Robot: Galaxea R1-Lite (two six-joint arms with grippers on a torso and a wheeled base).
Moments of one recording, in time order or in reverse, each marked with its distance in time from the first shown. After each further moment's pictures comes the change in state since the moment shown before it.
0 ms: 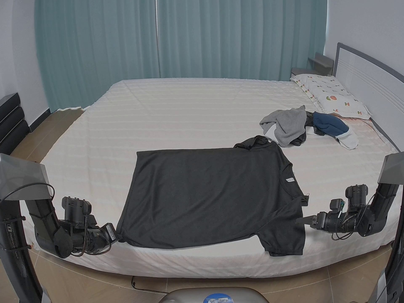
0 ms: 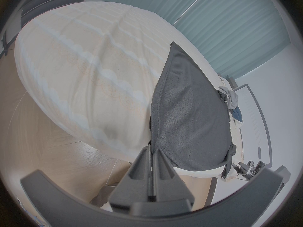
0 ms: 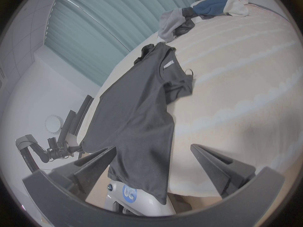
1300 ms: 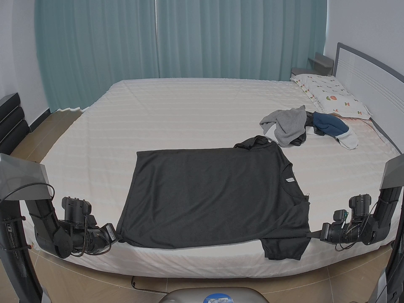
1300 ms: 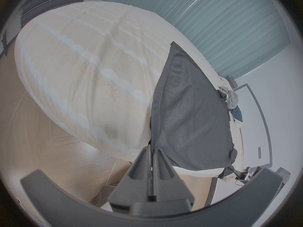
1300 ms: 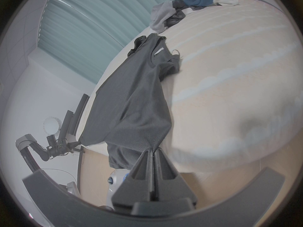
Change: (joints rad) left arm 0.000 0.000 0.005 0.000 0.000 0.001; right arm -0.042 -0.012 0.155 -0.053 -0.002 -0.013
